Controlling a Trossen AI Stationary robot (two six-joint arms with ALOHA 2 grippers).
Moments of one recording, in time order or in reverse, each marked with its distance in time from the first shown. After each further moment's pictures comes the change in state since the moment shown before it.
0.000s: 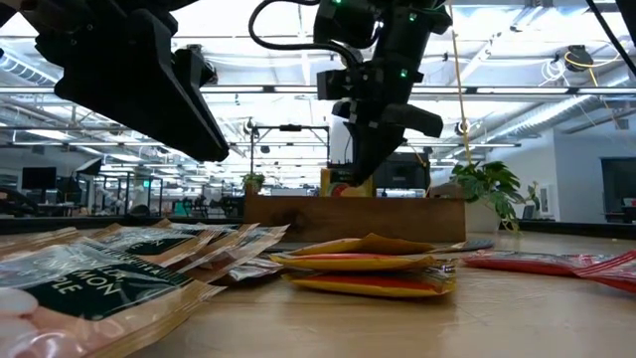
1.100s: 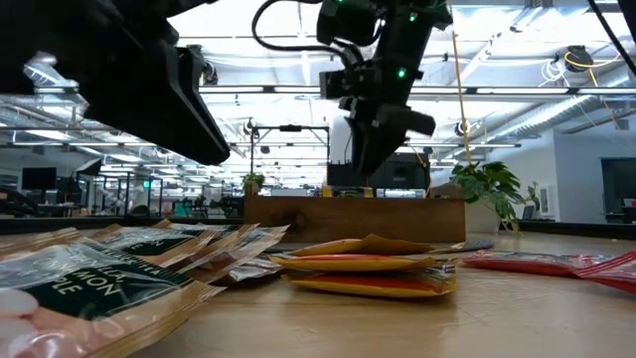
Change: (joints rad) left arm 0.000 0.000 0.000 -0.102 -0.188 -0.019; right arm -0.013 -0.040 -0.001 -0.028 0.080 0.064
